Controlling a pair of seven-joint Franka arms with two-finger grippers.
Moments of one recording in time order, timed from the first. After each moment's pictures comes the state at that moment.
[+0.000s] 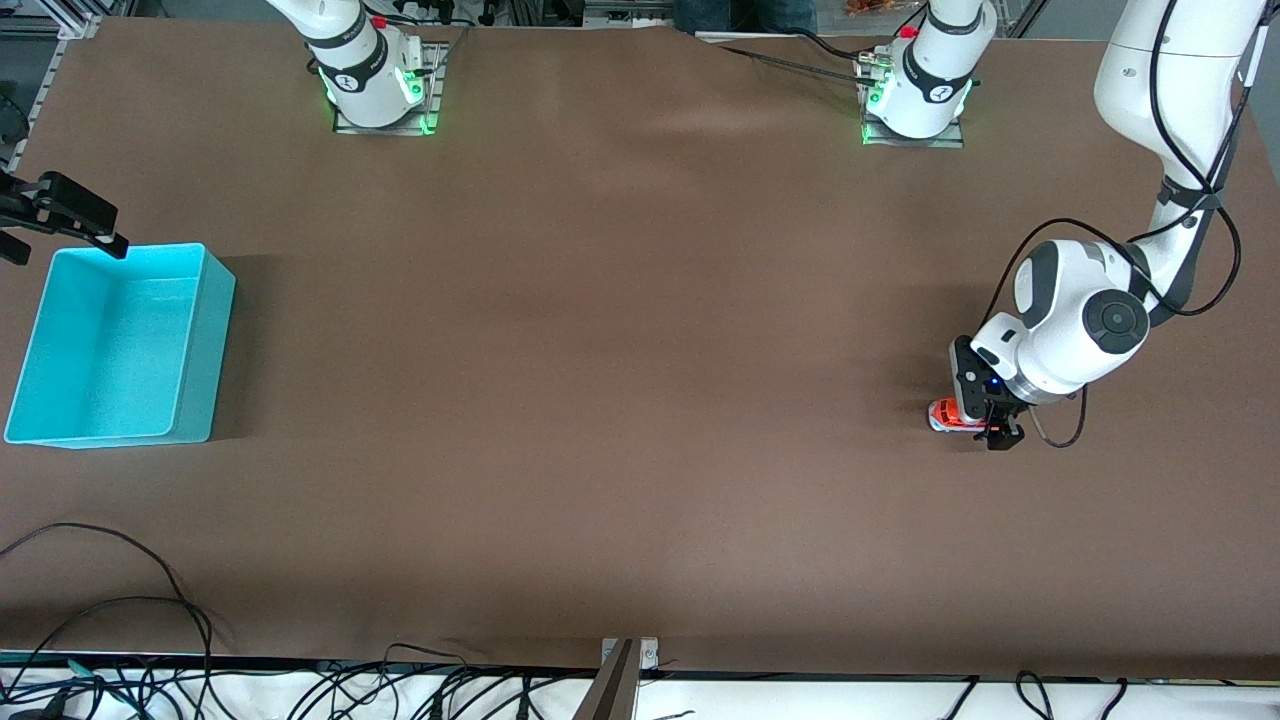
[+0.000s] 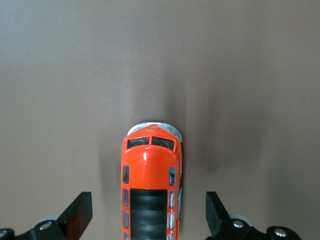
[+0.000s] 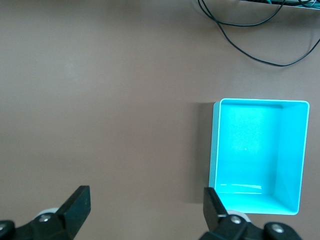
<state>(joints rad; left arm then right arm) 0.12 0.50 -0.10 -2.00 0.14 2.54 1.48 0.02 0.07 -0.05 -1.44 0.01 1.56 -0.12</state>
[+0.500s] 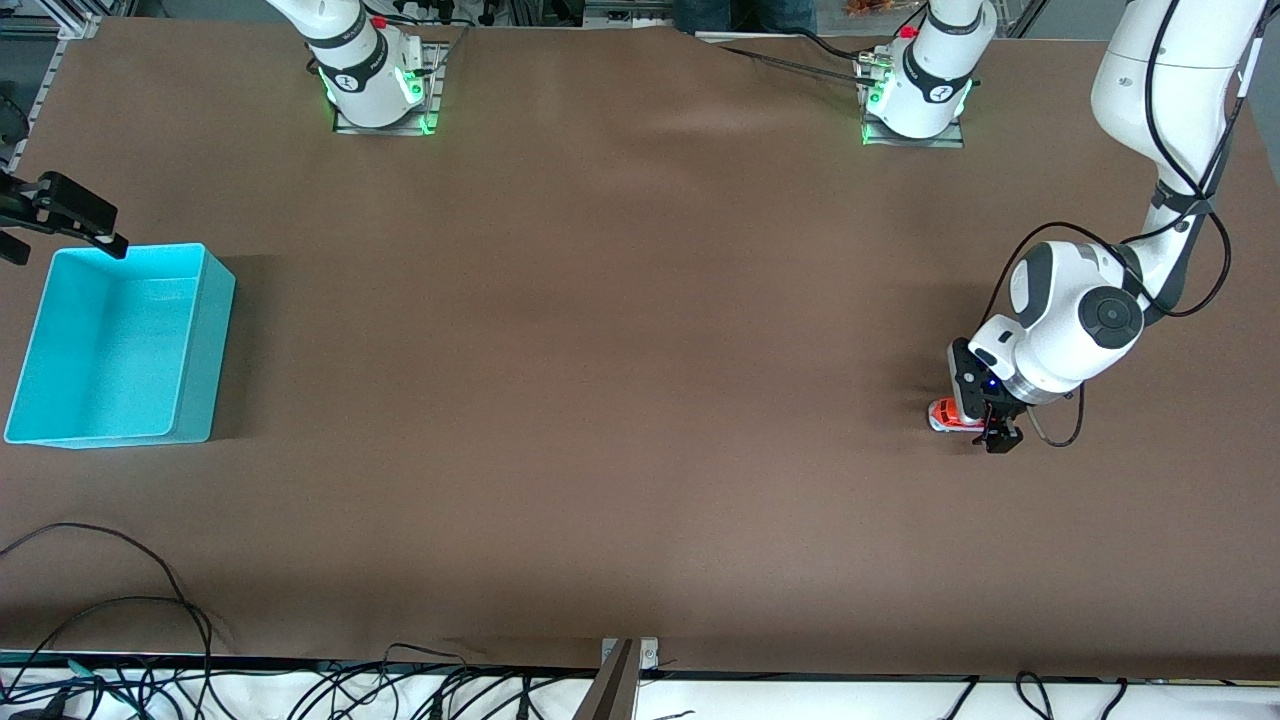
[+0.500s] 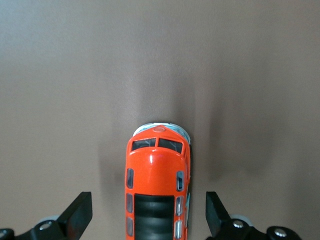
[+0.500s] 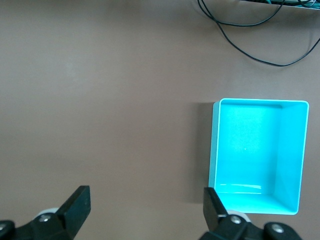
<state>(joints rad) 0.13 0.52 -0.10 -2.02 0.14 2.62 1.48 0.02 0.07 -0.05 -1.44 0.01 1.56 -0.12</state>
